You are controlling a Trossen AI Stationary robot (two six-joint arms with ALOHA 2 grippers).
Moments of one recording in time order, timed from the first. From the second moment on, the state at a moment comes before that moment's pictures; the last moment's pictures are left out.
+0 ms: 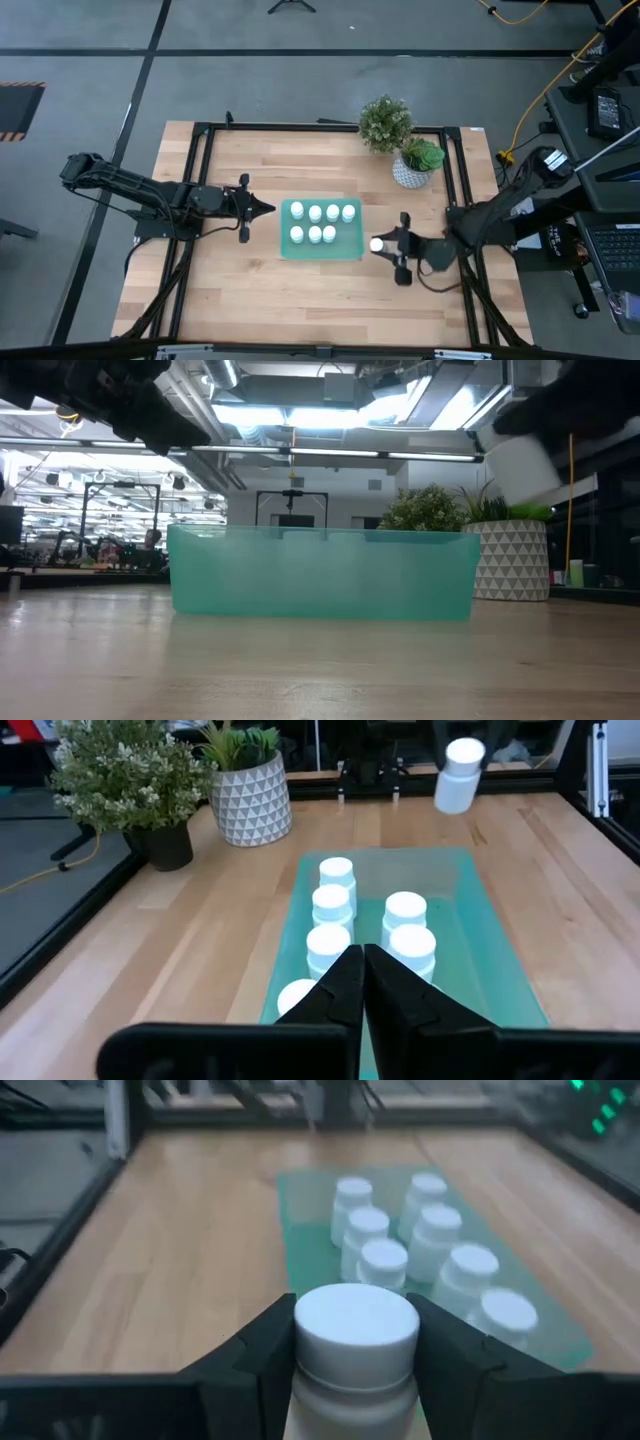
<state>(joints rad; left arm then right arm) -0.19 0.77 0.36 0.09 -0.32 -0.05 0.66 1.19 0.48 0.22 0.72 0.33</state>
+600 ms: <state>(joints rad) -0.19 0.78 0.37 0.11 -0.33 -0.03 0.33 1.23 0.38 0.73 0.20 -0.04</state>
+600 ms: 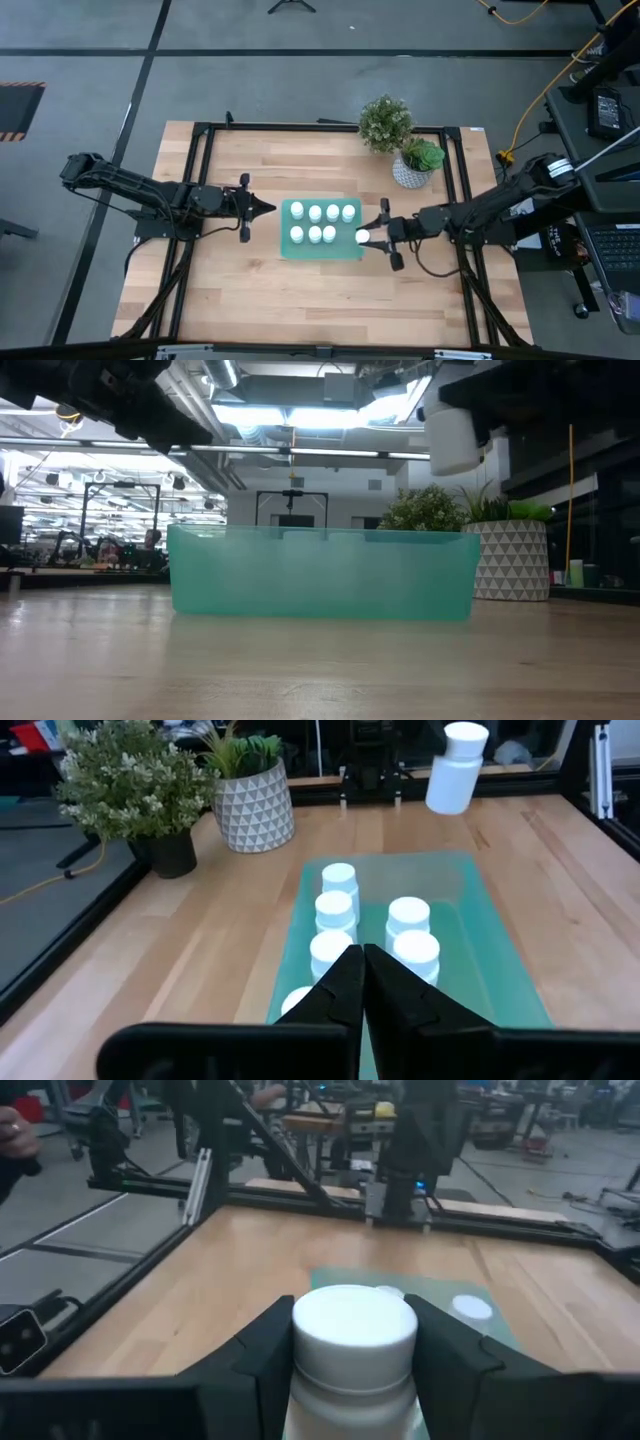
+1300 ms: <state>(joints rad) -0.19 0.78 0.37 0.11 -0.32 0.05 0.28 1.57 0.48 0.91 0.29 -0.07</state>
